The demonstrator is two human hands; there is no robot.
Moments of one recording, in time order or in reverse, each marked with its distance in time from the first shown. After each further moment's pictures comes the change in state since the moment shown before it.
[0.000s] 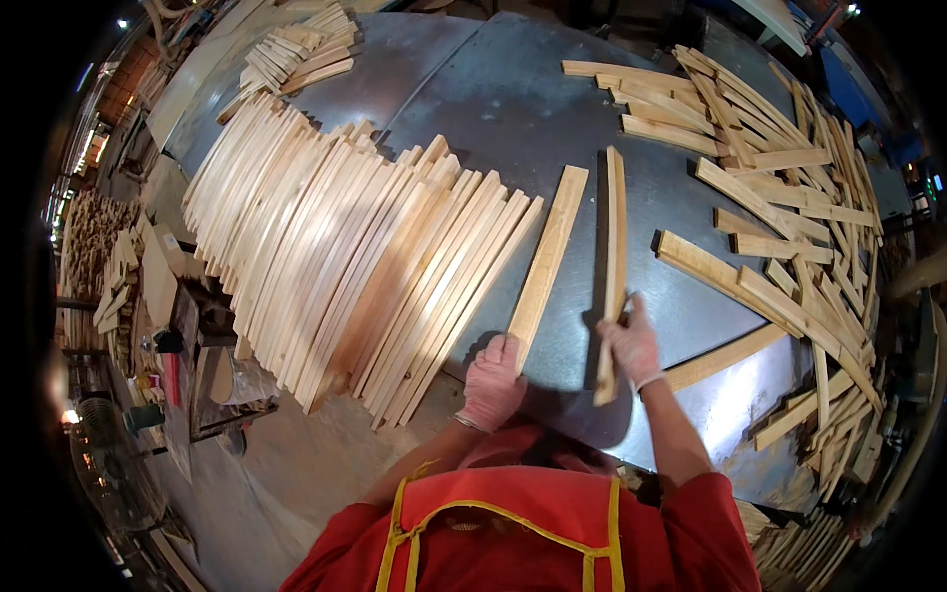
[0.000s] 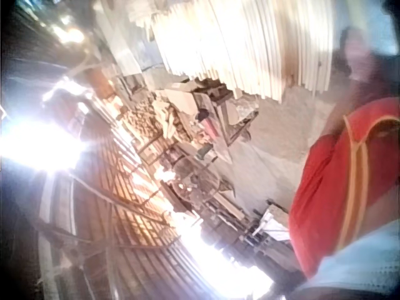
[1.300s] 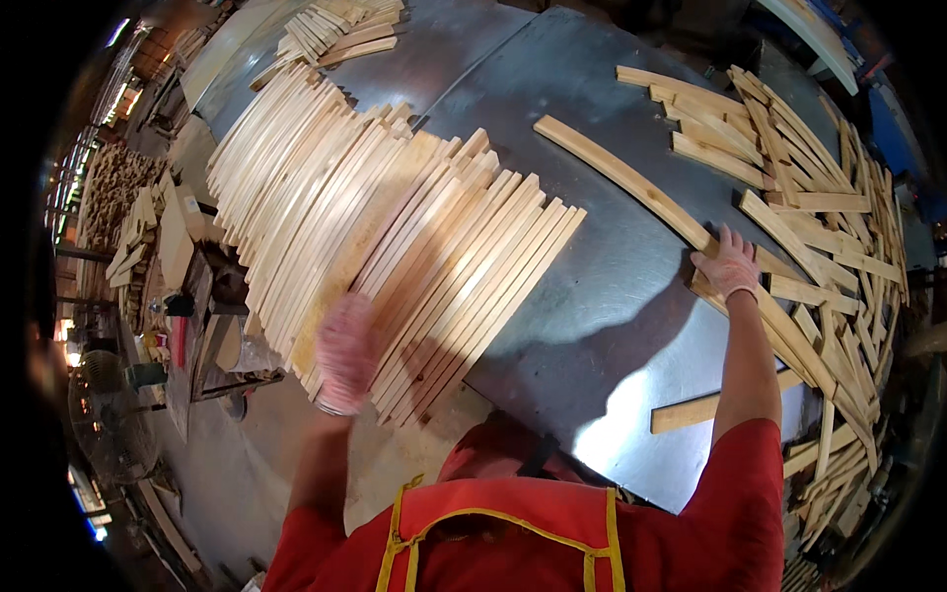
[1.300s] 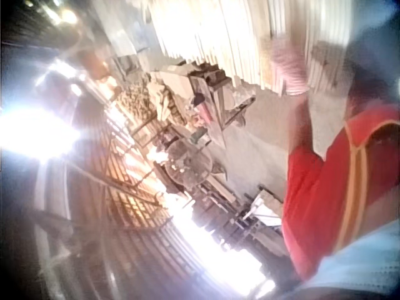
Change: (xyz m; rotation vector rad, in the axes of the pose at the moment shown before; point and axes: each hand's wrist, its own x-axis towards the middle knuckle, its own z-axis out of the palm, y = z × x) left_hand -0.033 -0.180 -0.168 0.441 0.454 0.024; right_hand 0.162 -0.121 -0.099 -1.246 0.275 -0.140
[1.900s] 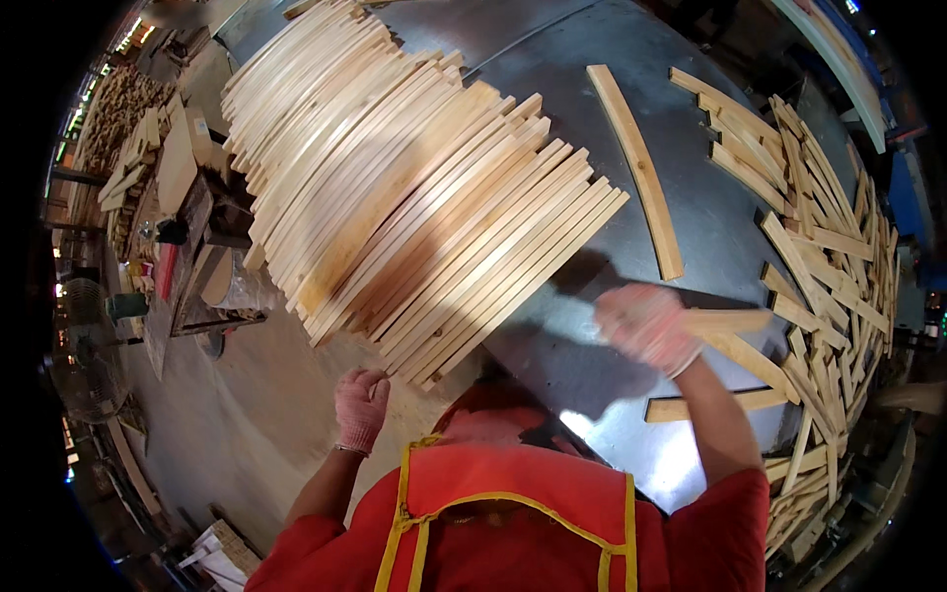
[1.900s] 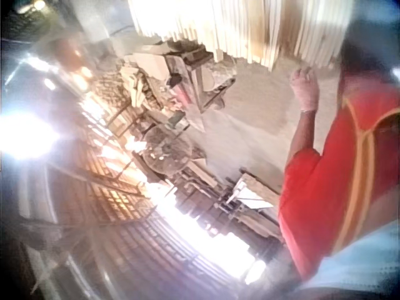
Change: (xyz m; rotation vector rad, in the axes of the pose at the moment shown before) left_hand -0.189 0.052 -0.028 -0.230 -0.293 -0.701; right_hand -0.166 -0.151 -0.061 0.497 -0.218 -1.071
